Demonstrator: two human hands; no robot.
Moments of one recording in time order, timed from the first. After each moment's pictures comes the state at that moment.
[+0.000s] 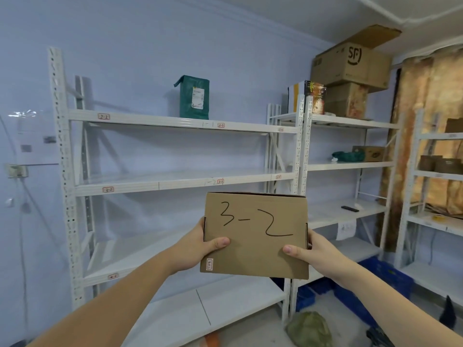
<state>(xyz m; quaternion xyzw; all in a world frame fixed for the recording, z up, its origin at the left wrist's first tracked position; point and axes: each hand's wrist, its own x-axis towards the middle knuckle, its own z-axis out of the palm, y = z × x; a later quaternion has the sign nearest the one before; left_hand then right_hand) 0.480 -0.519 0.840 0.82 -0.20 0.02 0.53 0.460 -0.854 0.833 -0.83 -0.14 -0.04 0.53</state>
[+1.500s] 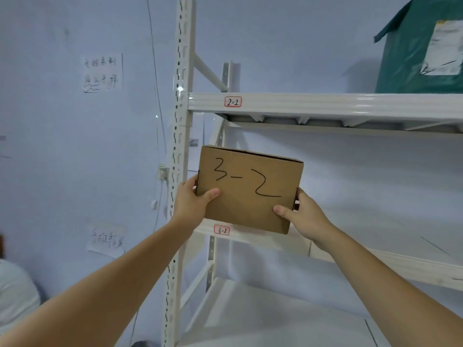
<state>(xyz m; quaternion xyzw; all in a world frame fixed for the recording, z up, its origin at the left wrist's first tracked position) 0.904 -0.066 0.908 0.71 0.20 0.49 0.46 1.081 -0.280 0.919 -0.73 -0.44 0.01 0.52</state>
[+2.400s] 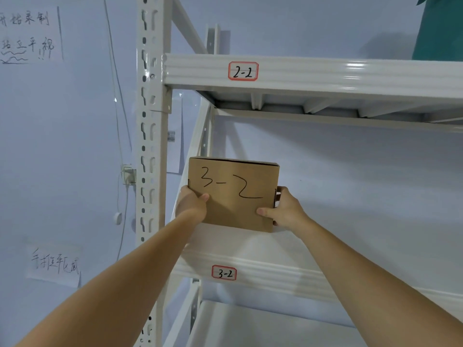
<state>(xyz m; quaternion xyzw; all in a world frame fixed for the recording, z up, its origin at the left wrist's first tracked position) 1.067 0.087 0.908 0.72 0.34 0.37 0.47 1.211 -0.107 0.915 -0.81 -0.31 0.02 0.50</state>
